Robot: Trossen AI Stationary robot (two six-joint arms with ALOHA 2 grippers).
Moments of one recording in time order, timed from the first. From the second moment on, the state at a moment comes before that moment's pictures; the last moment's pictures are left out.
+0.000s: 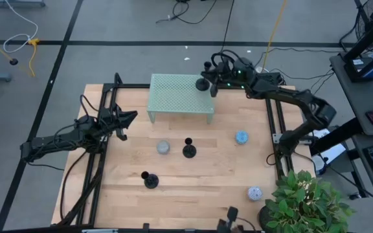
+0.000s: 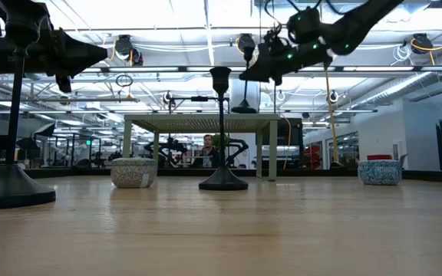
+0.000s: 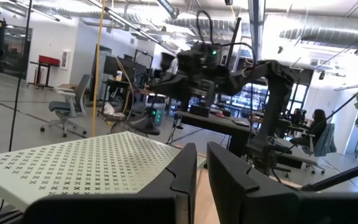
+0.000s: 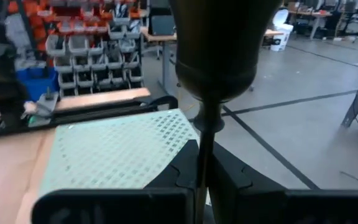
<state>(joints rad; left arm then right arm) 0.26 0.12 0.02 0.37 -0.11 -0.19 -0.70 1.55 1.03 0.39 -0.32 -0.08</state>
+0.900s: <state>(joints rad) 0.26 0.12 0.02 0.36 -0.11 -0.21 -0.74 1.62 1.03 0.41 -0.24 -0.09</state>
